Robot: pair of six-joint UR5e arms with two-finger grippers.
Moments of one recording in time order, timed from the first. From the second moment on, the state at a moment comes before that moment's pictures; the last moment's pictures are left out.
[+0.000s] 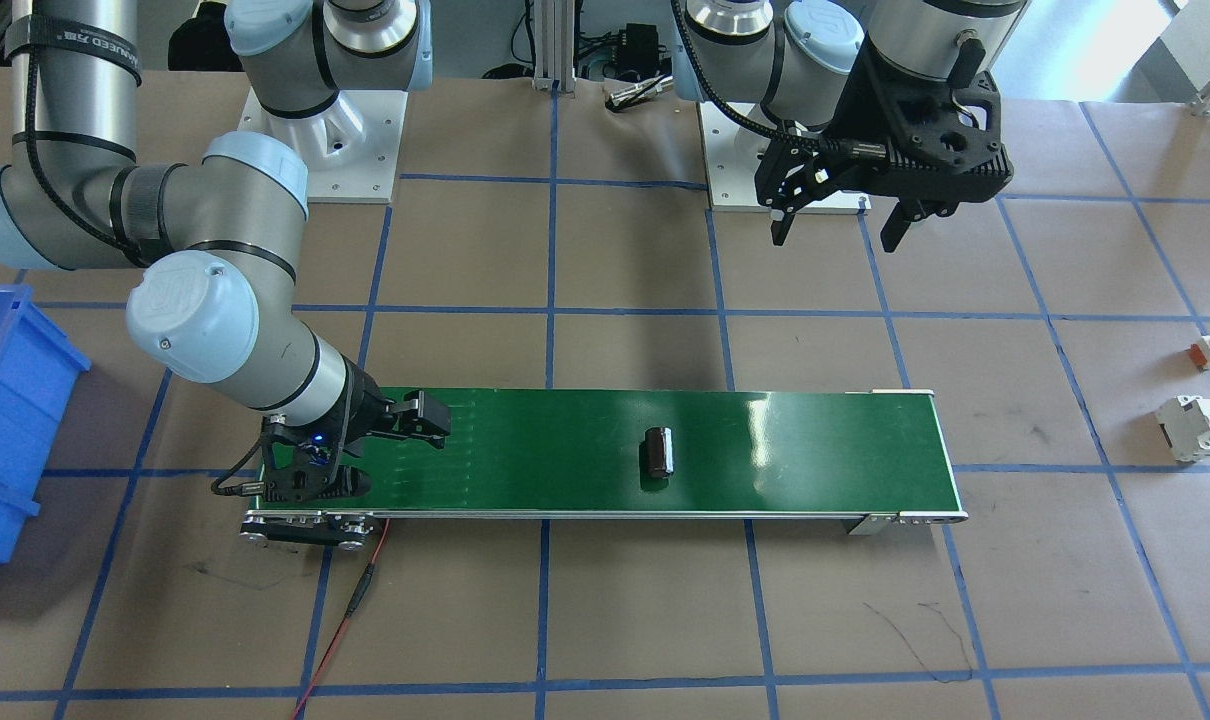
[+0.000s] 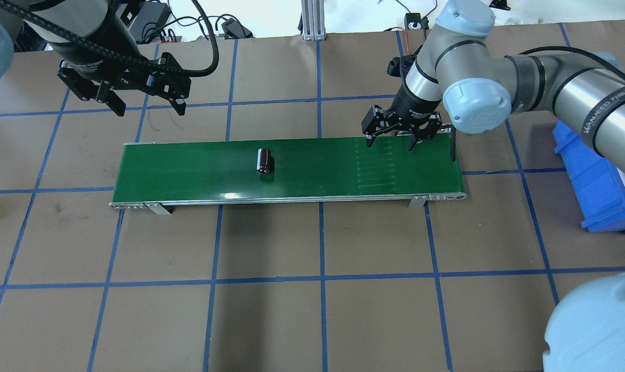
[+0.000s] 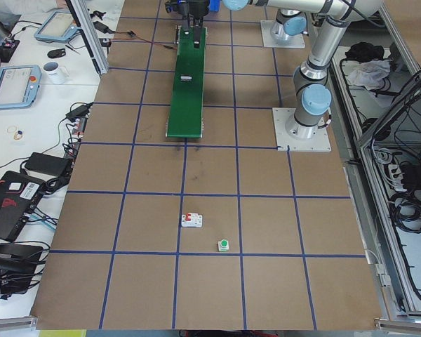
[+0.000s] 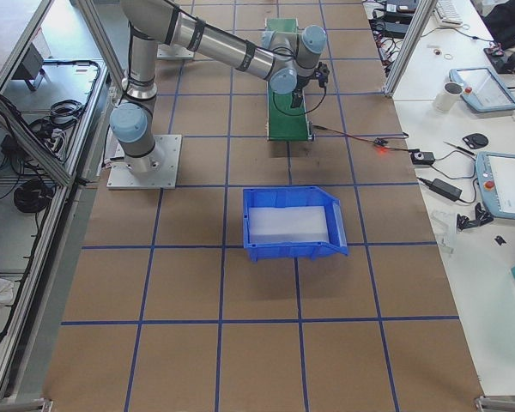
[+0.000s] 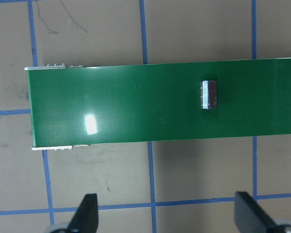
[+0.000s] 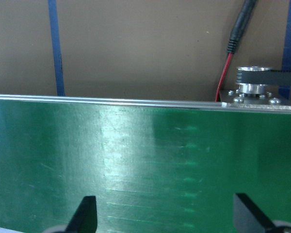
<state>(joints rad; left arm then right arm) -1.58 -1.55 -1.50 -1.60 1.56 0.03 1.60 -1.21 1.68 -1.95 -1.32 0.01</state>
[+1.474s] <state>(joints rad) -1.58 -1.55 -1.50 -1.60 1.56 0.03 1.60 -1.20 1.71 -1.95 -1.25 0.03</state>
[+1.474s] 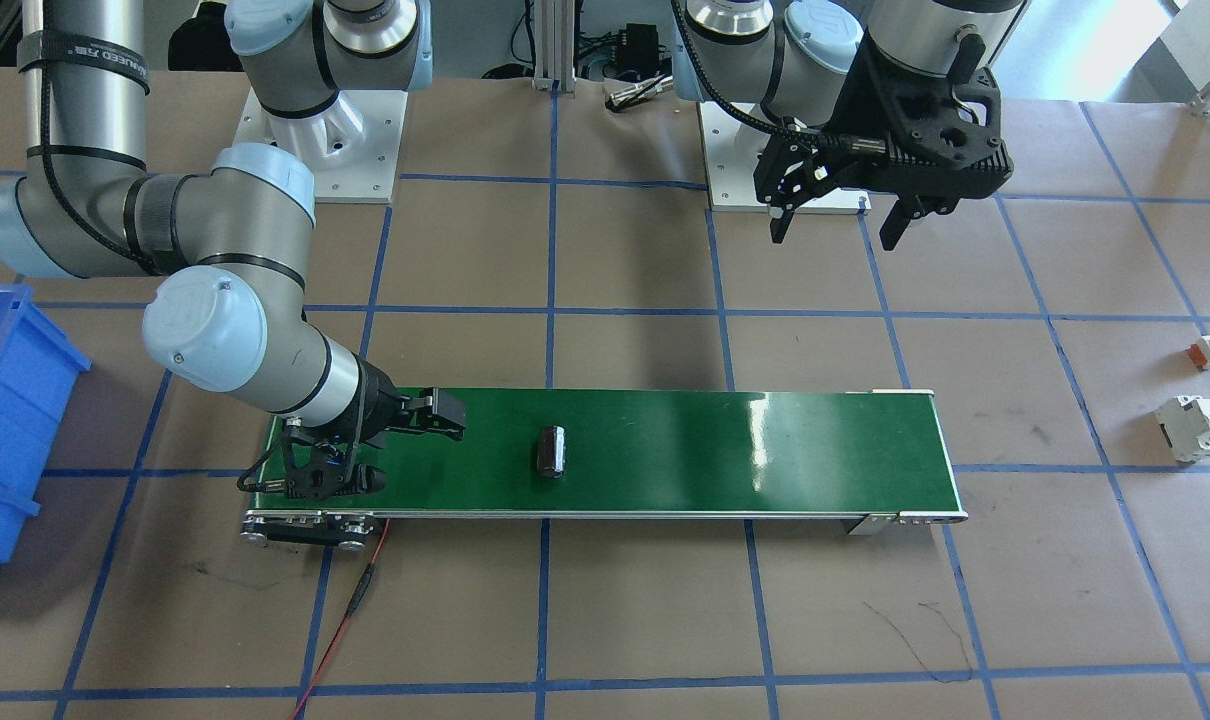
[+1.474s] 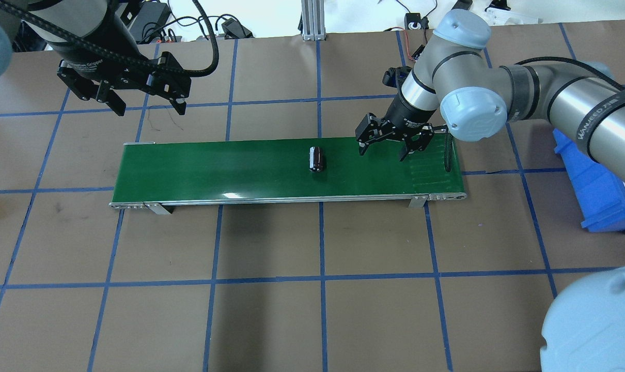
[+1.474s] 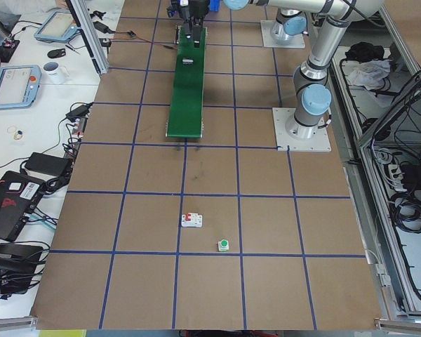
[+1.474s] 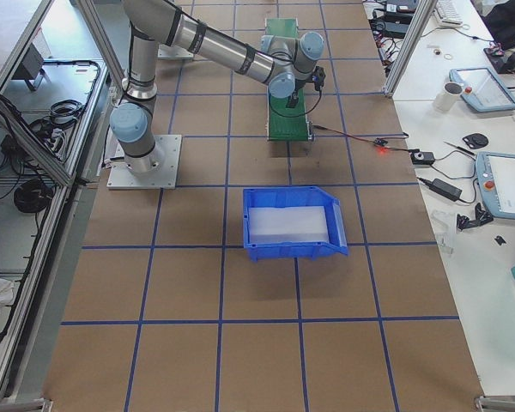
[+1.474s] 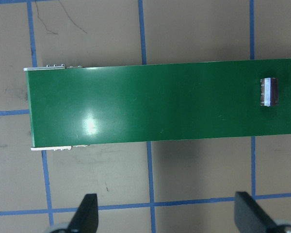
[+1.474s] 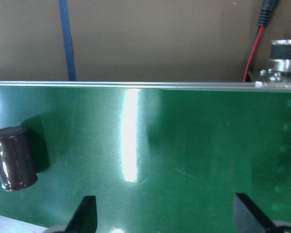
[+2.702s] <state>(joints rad) -1.58 -1.55 -1.50 -1.60 1.56 0.03 1.60 -1.20 1.71 -1.95 -1.26 0.04</state>
